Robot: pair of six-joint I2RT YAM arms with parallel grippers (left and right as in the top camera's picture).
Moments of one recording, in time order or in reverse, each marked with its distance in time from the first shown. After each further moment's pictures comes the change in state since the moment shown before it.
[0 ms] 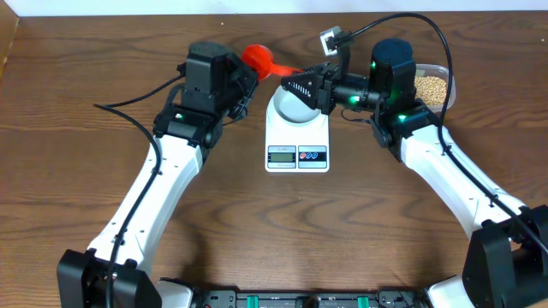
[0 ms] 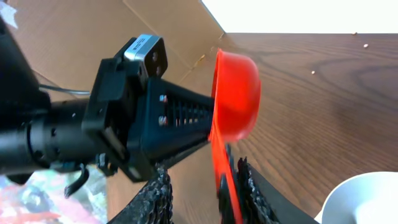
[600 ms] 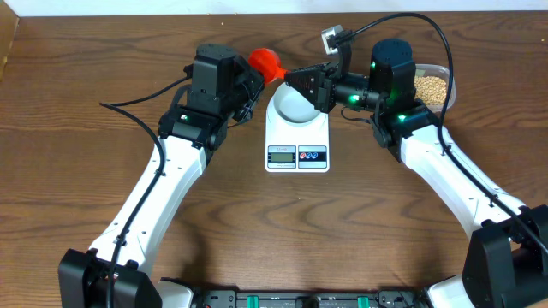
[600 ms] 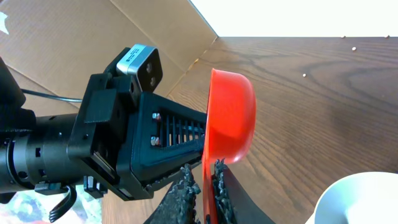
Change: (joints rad) left arm -0.023 0.000 0.000 -0.016 0.000 0.005; right arm 0.002 0.000 0.000 0.000 0.025 0.004
